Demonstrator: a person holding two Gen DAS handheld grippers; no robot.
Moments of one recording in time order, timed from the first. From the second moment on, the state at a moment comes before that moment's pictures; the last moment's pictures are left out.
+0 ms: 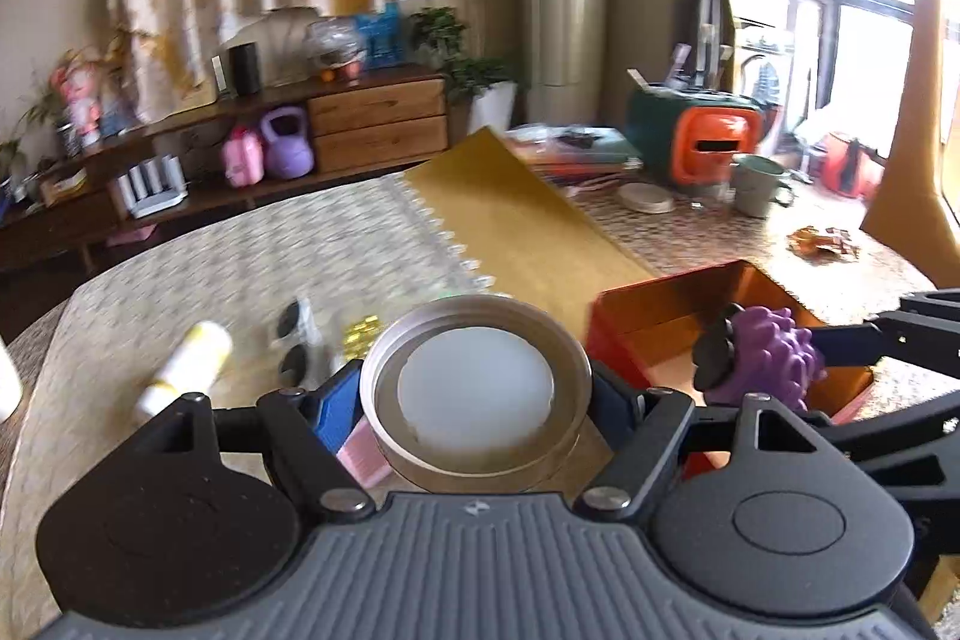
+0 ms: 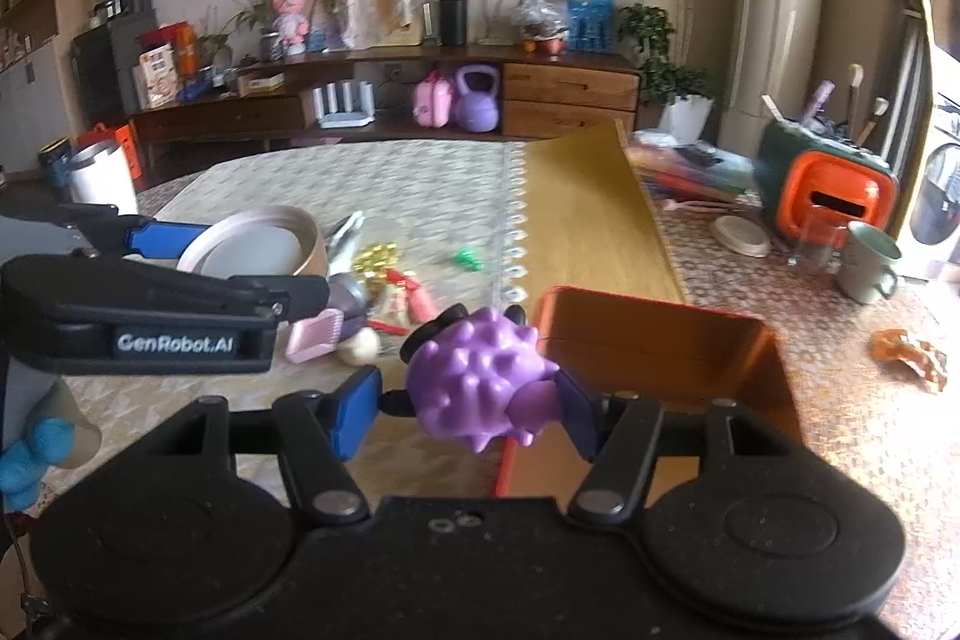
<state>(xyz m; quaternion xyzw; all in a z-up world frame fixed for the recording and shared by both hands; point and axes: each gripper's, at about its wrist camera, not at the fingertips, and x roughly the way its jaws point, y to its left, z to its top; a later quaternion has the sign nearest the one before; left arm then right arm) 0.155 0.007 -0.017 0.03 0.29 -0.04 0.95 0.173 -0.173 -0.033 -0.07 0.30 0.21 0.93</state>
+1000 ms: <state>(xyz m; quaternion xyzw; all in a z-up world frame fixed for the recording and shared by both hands) 0.285 -0.137 -0.061 0.08 0.39 -0.15 0.90 0.240 -0.269 -0.082 -0.08 0.35 0.14 0.92</state>
